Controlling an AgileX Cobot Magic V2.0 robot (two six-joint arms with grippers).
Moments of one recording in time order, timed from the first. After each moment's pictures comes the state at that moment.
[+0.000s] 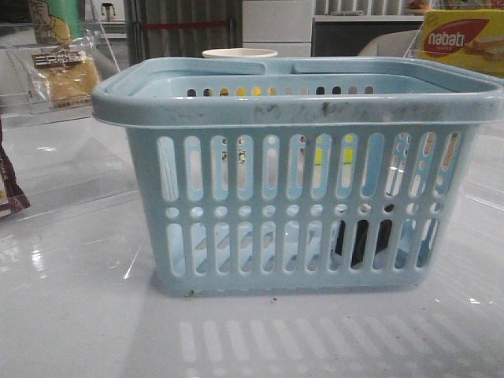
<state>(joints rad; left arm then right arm) -0.05 0.63 -0.66 -0.01 0.58 0.03 0.47 0.46 -0.65 0.10 0.82 -0.06</state>
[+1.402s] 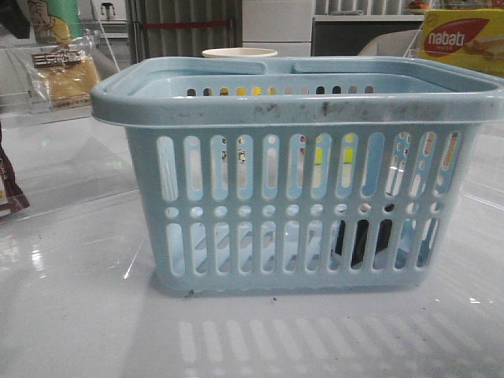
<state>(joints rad) -0.04 1.59 -1.26 -0.13 0.36 0.02 0.47 0.46 -0.65 0.10 0.82 -0.06</state>
